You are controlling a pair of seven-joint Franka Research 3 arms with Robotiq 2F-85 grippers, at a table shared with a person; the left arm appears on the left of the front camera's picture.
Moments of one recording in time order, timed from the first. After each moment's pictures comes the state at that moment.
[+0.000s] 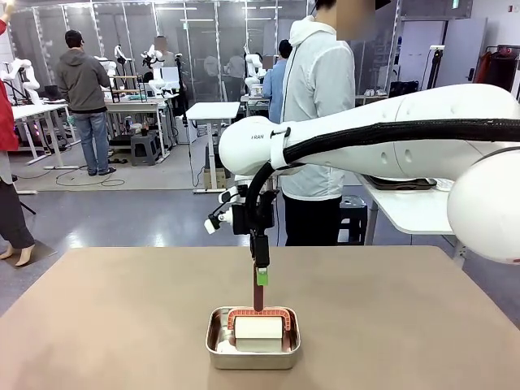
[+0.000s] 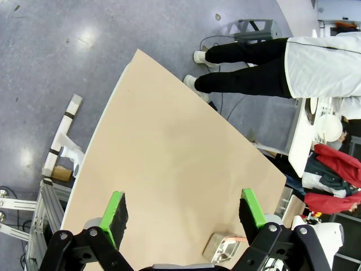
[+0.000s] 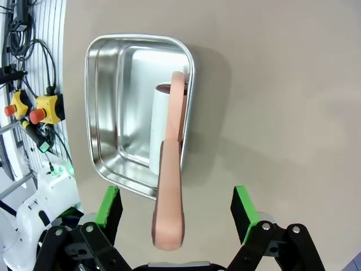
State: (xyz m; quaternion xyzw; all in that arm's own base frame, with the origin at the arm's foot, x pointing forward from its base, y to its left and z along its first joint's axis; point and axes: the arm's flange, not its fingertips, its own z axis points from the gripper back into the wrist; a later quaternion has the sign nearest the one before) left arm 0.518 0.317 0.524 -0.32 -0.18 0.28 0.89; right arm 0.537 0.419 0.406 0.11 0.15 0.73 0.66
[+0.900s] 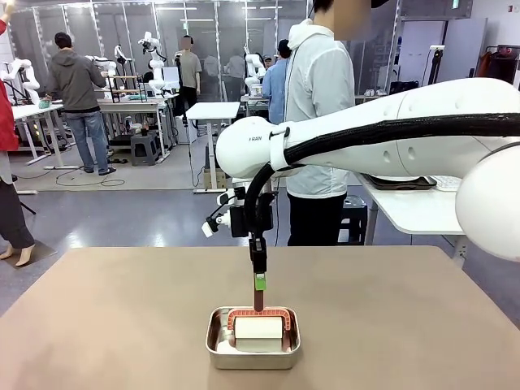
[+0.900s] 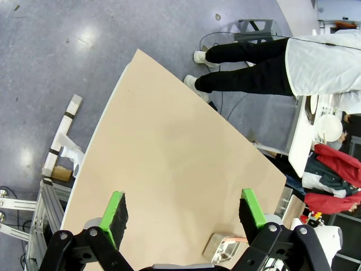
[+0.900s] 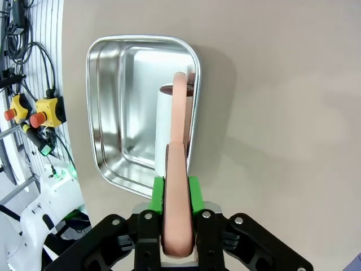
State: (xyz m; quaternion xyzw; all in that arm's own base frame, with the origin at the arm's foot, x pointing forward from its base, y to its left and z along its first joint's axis) left arm 0.518 0.317 0.524 -0.32 -0.18 0.28 0.89; right arm 0.528 0.421 0.404 0.11 0.15 0.72 0.67
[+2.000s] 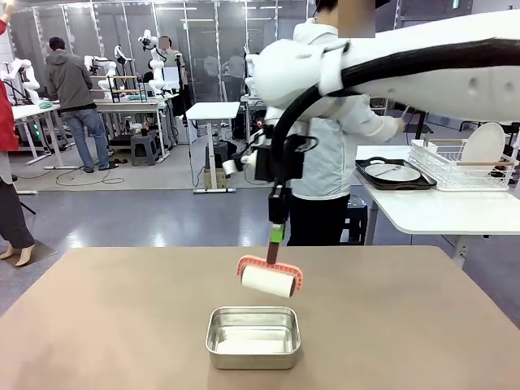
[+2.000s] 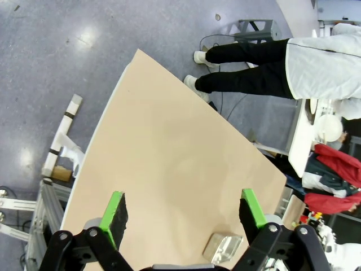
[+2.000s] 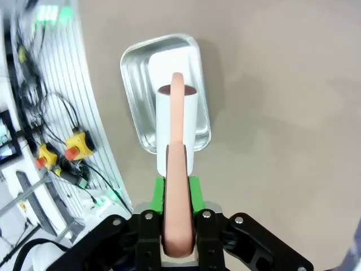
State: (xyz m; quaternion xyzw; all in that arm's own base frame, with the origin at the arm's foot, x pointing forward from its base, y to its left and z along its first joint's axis) left arm 0.518 0.317 0.524 -0.32 -0.18 0.28 0.89; right arm 0.508 0.348 0.533 0.13 0.08 0.59 0.80
